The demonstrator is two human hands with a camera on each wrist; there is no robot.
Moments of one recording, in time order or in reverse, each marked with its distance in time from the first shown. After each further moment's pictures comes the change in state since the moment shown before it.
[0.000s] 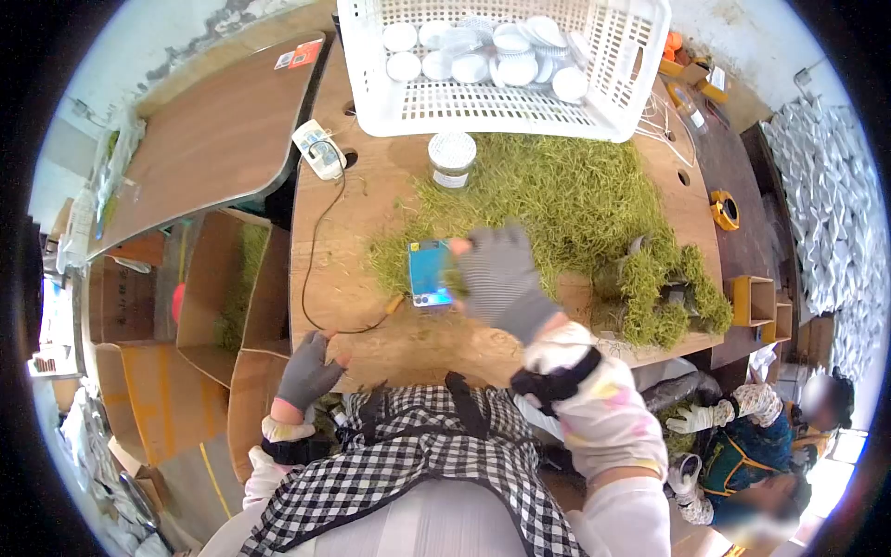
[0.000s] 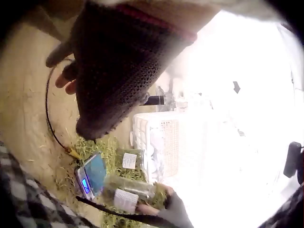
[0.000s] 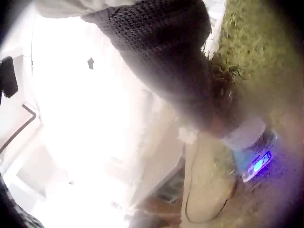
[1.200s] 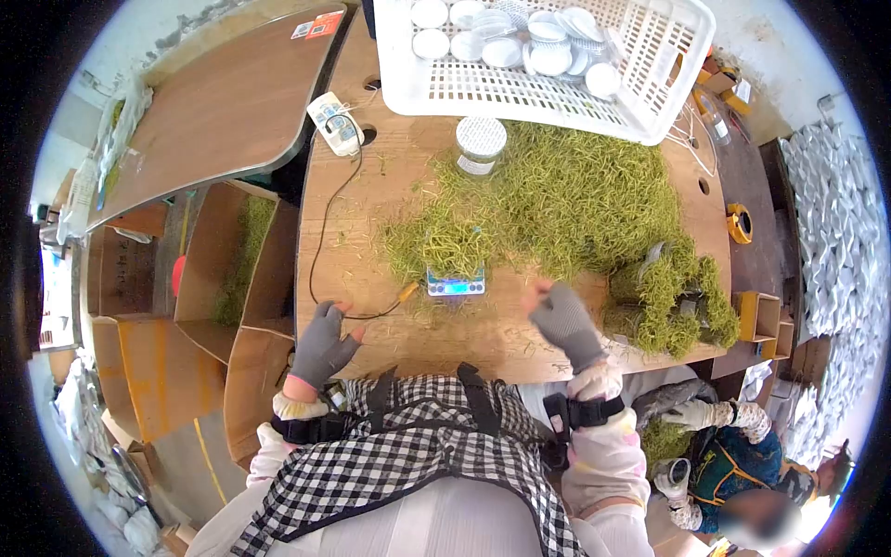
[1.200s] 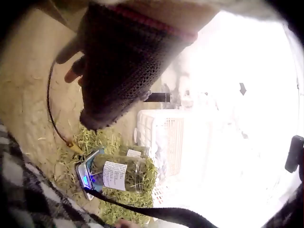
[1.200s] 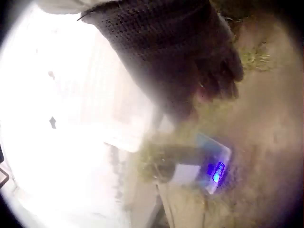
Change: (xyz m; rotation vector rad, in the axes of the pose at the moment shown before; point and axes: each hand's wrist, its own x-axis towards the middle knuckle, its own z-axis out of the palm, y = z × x) left_hand 0.023 -0.005 0.018 -0.030 0.125 0.078; right_hand -0.077 0.067 0.092 0.716 -0.190 0.524
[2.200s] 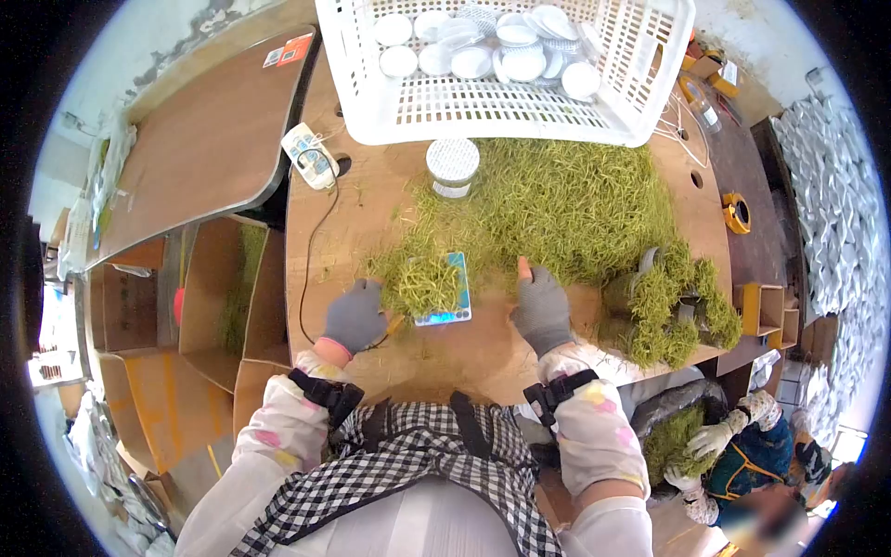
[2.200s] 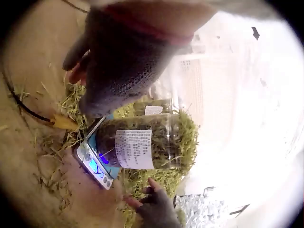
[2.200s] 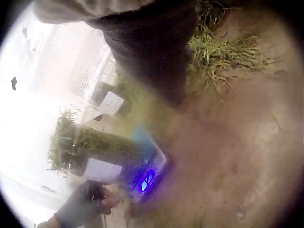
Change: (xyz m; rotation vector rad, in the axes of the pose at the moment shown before) left_hand 0.121 0.052 0.033 0.294 -0.183 0.068; right_hand 0.056 0.002 0.020 -0.529 0.259 -0.197
